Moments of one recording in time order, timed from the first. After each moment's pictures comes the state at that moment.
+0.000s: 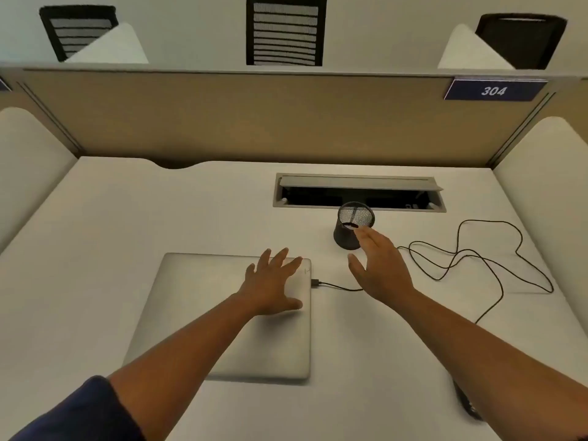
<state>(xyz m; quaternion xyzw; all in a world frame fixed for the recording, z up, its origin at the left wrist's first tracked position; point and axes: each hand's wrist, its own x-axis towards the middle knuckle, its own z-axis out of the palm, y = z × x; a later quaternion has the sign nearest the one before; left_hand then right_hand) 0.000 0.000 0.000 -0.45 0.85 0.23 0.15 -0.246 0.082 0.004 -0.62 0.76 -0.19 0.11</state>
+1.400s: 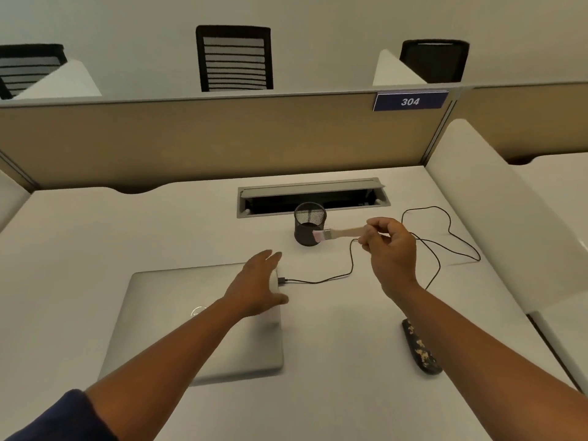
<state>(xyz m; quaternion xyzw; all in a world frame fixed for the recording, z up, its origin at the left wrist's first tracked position) -0.025 0.038 0.036 -0.43 0.85 0.29 0.03 -0.266 0.156 0.076 -0.30 0.70 -0.62 0.18</state>
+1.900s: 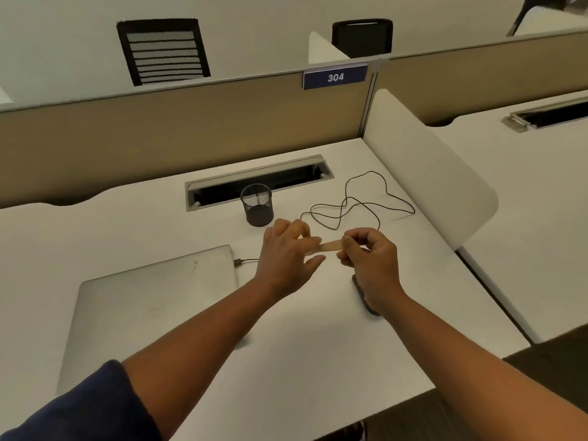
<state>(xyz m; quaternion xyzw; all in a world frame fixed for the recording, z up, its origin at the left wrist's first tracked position) -0.134 0.146 0.056 -0.22 0.94 0.11 -0.25 -0.249 0.282 0.083 -0.17 0.70 -0.65 0.24</state>
